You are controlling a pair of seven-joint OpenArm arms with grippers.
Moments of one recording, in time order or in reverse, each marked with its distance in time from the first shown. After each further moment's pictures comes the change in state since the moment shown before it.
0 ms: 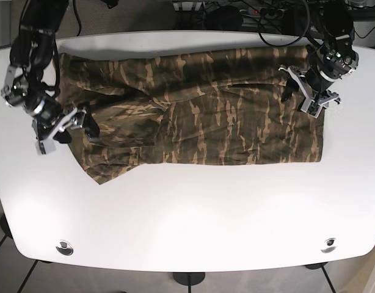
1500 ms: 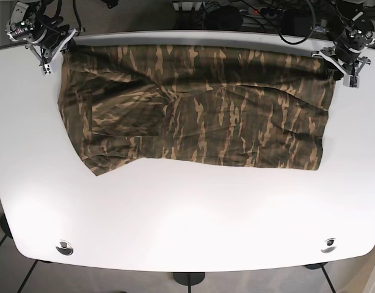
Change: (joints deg) left arm 5.0 4.0 -22.7 -14.5 5.0 -1.0 -4.0; right arm -24.1 -6.5 11.9 2.7 -15.9 8.7 -6.1
